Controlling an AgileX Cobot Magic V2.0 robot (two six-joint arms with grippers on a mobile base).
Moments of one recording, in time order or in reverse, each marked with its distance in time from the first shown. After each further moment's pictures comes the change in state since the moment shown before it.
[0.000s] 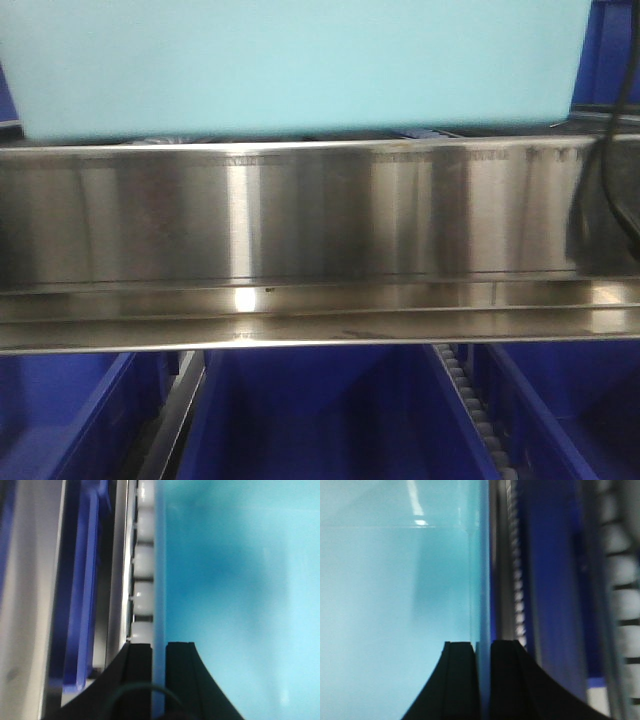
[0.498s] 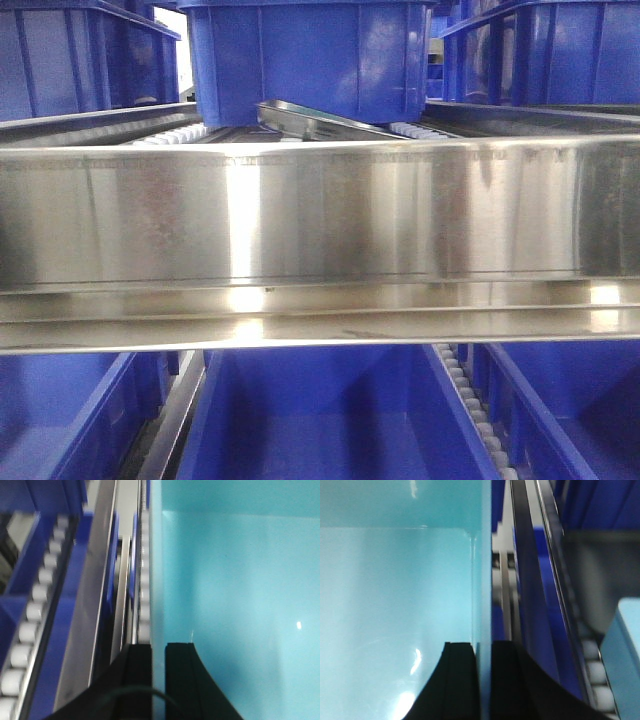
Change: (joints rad) left arm -0.138 -0.279 -0.042 0.252 -0.036 -0.122; right arm 0.135 -0.207 -0.073 -0.184 -0.062 0.074
